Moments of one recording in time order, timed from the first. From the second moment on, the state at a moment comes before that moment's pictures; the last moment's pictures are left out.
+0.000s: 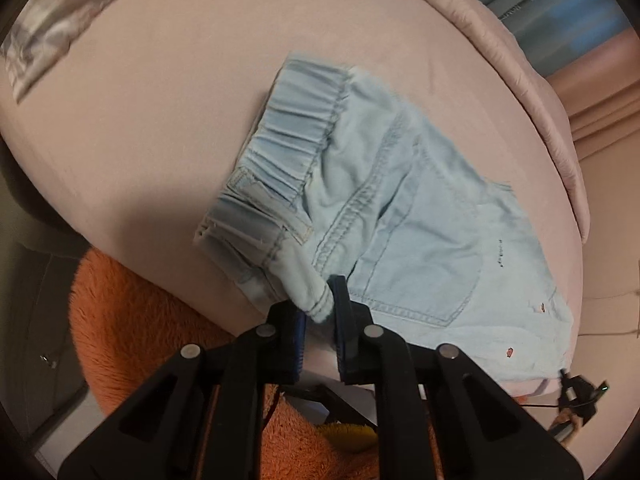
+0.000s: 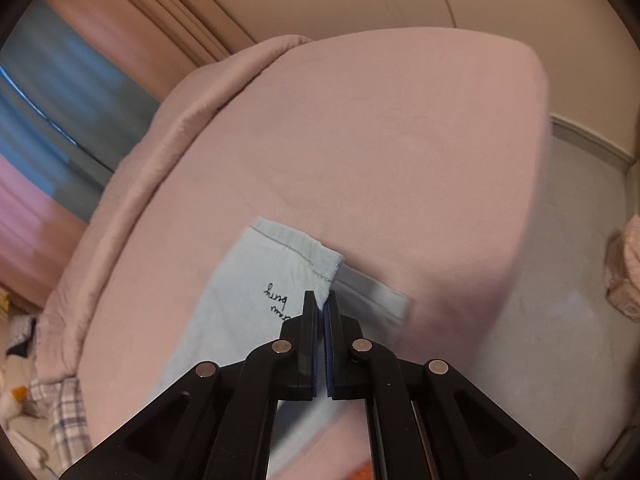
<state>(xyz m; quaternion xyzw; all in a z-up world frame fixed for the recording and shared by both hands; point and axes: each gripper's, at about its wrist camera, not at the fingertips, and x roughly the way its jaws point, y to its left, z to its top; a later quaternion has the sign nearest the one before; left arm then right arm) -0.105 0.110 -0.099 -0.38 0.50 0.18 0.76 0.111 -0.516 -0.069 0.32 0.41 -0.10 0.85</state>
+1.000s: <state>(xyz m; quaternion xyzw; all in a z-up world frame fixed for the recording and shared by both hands) -0.149 0.134 -0.075 -0.39 0.44 0.18 0.79 0.173 -0.146 -0.042 0.03 0.53 0.32 0.78</state>
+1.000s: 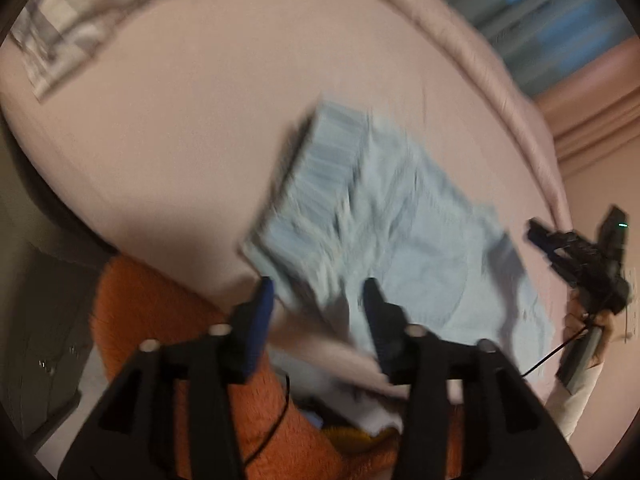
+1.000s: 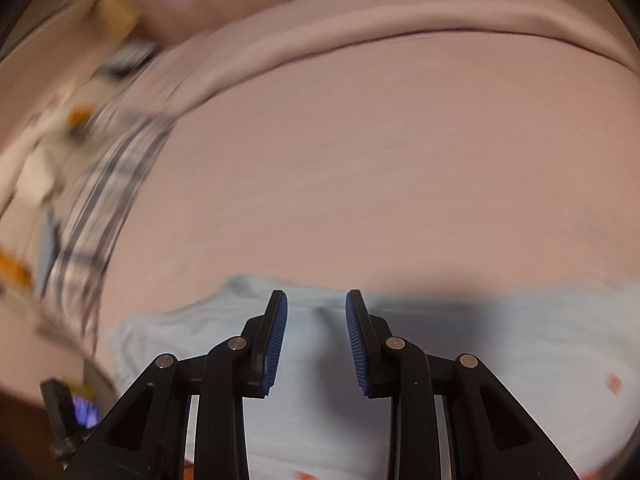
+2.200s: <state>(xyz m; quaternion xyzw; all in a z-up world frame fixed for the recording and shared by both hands) -0.038 0.111 -0.020 -0.33 0.39 0.09 0.86 0.213 -0.274 -0.023 0.05 0.50 0.18 0.85</state>
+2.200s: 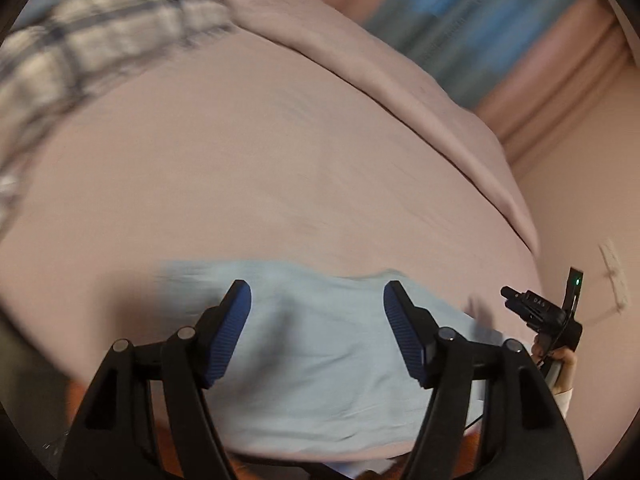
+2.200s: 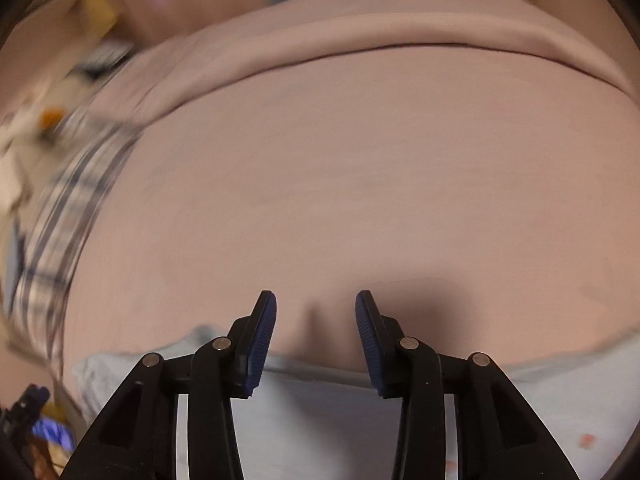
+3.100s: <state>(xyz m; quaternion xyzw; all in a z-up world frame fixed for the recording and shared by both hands) 0.120 0.018 -0.111 -0.27 0.51 -0.02 0.82 0.231 -0.523 -0.054 0.21 0.47 -0.07 0.86</state>
